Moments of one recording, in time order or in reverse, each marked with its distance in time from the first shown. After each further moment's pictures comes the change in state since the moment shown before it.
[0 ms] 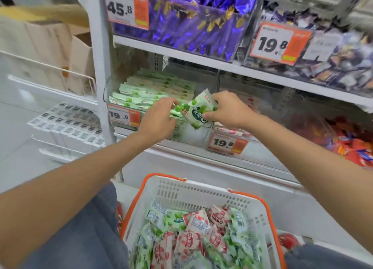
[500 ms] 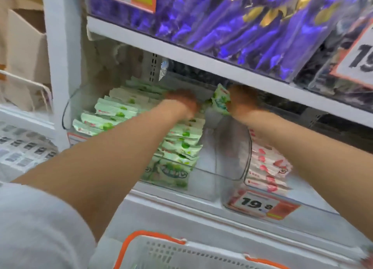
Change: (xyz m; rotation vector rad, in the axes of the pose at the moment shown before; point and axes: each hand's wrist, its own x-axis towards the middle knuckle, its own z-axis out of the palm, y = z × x) left_hand 0.215 -0.039 0.062 0.506 -0.257 0.014; right_hand 0.193 0.073 0.039 -0.517 0.172 0.233
